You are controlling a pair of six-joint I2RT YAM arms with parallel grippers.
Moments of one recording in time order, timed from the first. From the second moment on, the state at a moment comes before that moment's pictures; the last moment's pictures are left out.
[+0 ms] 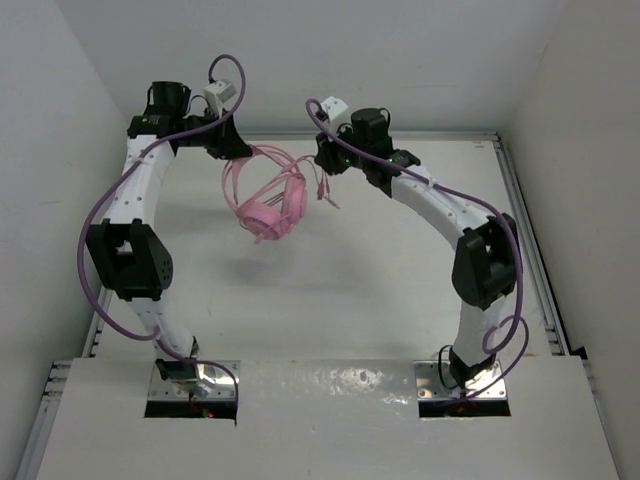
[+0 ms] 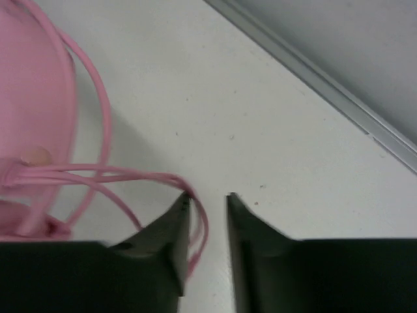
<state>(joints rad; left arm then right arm) 0.04 1.85 1.88 -0.82 0.89 0.30 0.50 1.90 1.65 -0.16 -0.23 -0.16</state>
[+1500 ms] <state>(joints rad) 0.31 1.57 1.47 -0.60 0.37 -0.11 0.68 1.43 1.14 -0.18 0.07 0.23</state>
